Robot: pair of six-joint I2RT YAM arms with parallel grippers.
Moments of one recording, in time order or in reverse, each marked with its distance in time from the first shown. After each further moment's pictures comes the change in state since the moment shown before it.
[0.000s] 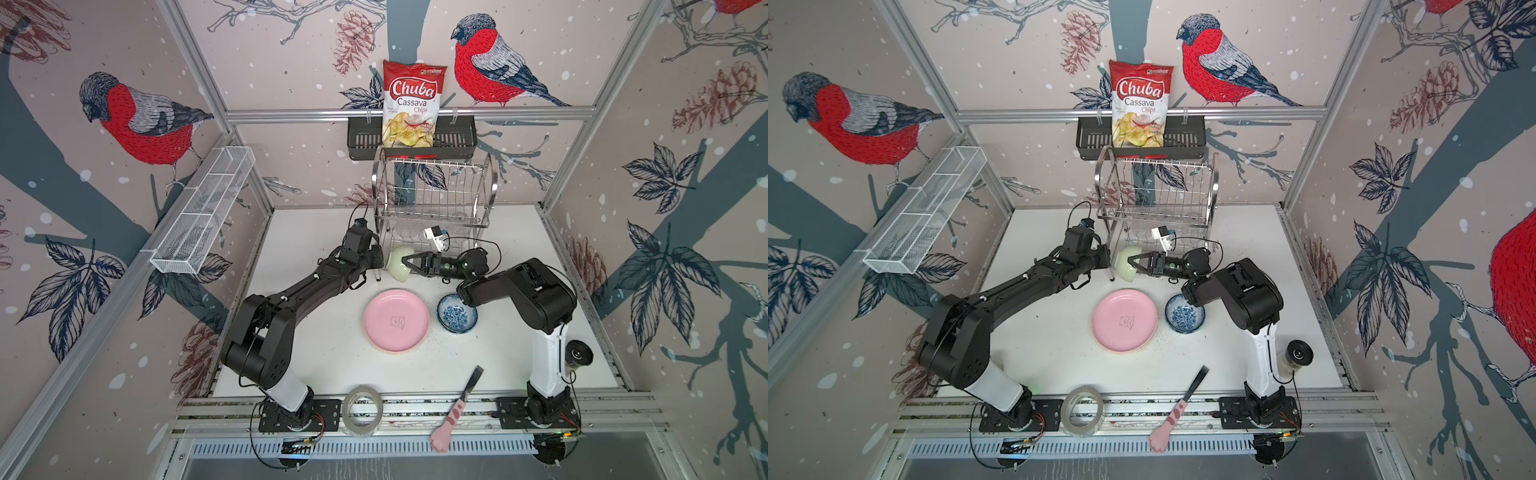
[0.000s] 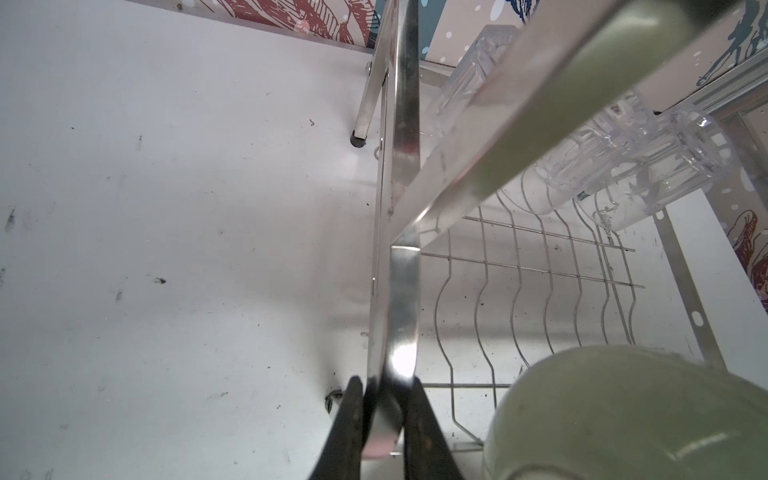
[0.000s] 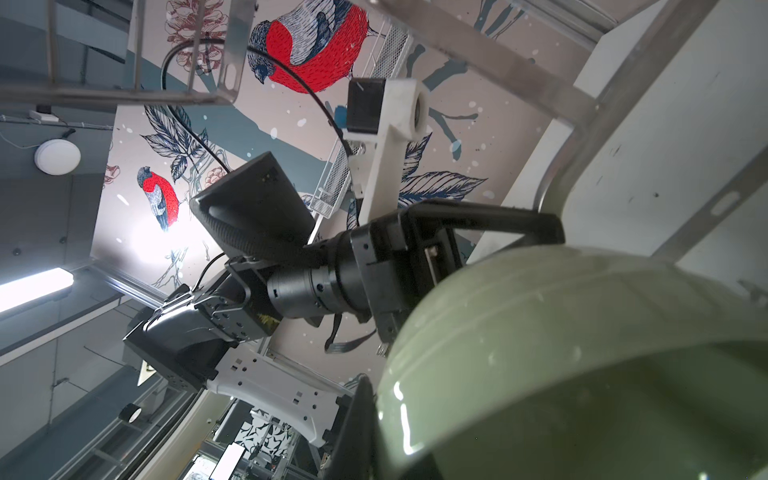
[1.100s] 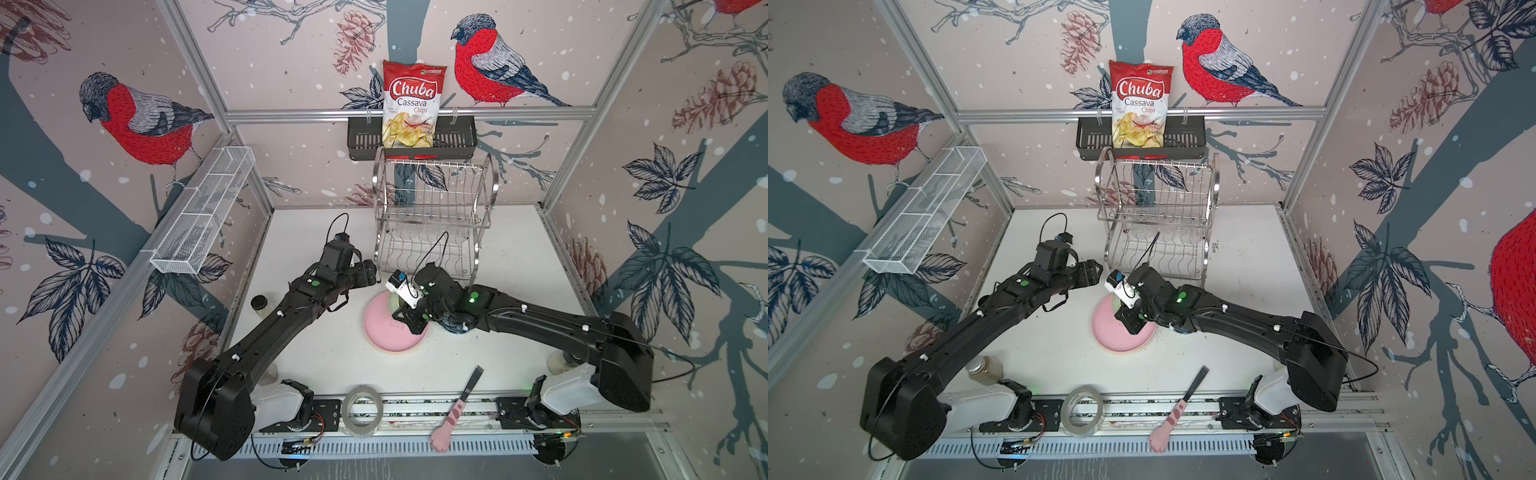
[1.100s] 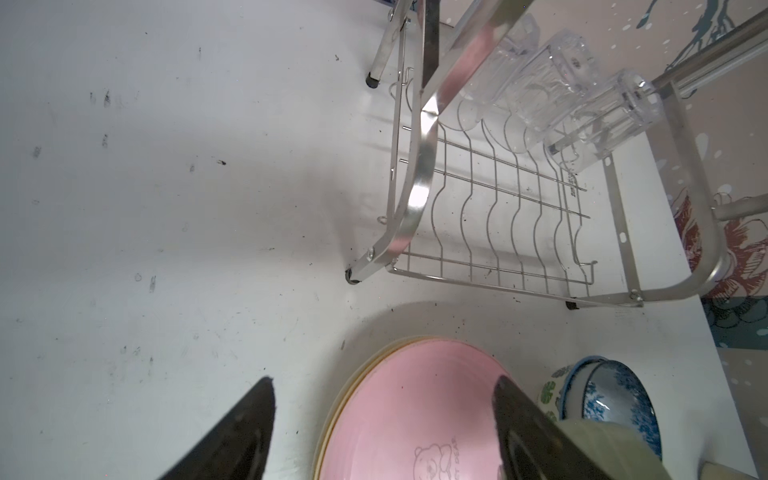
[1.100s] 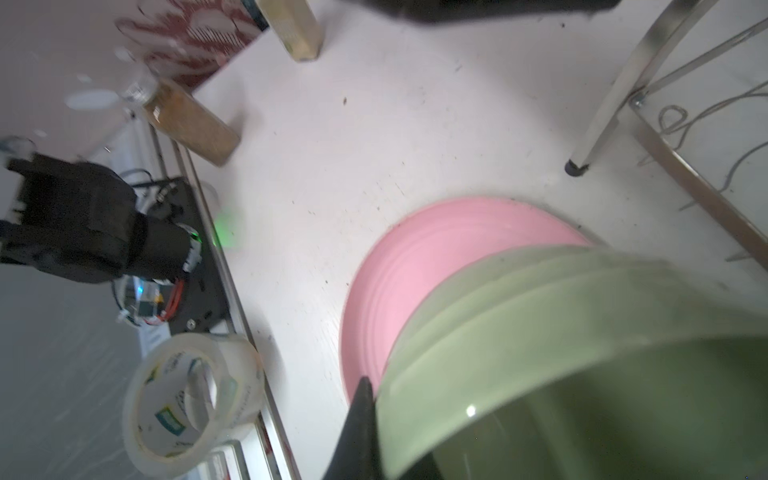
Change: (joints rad) left arm 0.004 -0.399 -0.128 -0.303 0.054 -0.050; right arm 0.533 -0.554 0.223 -1.930 0.821 -1.239
